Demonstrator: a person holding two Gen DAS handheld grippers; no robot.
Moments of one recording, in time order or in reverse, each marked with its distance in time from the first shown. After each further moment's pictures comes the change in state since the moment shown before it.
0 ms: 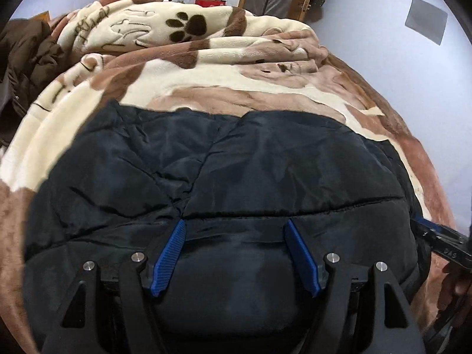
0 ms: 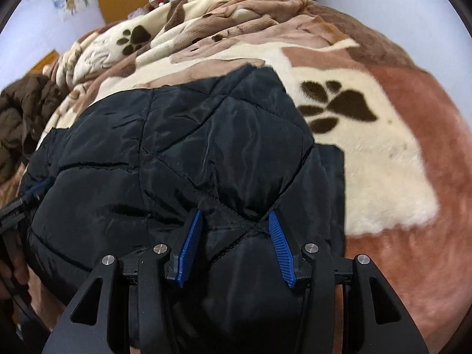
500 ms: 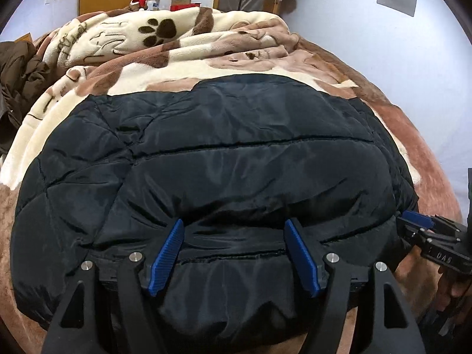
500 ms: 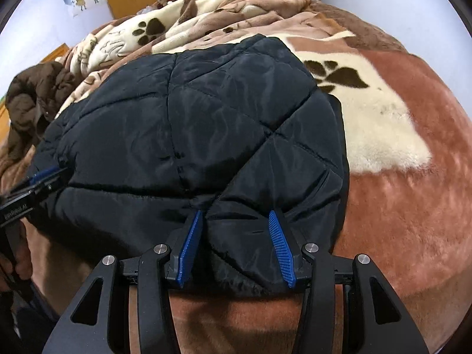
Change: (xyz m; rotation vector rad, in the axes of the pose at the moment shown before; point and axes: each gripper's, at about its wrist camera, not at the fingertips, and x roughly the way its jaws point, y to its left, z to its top) left arm -0.014 -0.044 -0.044 0.102 -0.001 -0.031; right arm -0.012 0.011 -0.065 -0.020 0.008 0.019
